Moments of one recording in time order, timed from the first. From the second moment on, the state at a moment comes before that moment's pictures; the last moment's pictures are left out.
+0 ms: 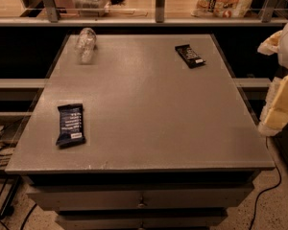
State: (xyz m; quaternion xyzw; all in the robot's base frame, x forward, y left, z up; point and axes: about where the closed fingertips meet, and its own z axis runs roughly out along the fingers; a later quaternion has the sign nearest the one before) arm 0.438 -0.217 0.976 -0.60 0.78 -0.03 0.16
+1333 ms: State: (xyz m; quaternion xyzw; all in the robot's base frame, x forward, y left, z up) arm 0.485 -0.227 1.016 -0.58 0.75 0.00 0.32
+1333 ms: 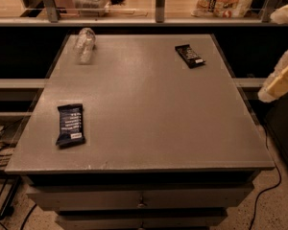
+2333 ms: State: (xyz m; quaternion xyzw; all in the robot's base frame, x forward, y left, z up) arm 0.517 -0.218 1.025 -0.57 0.73 0.01 0.38
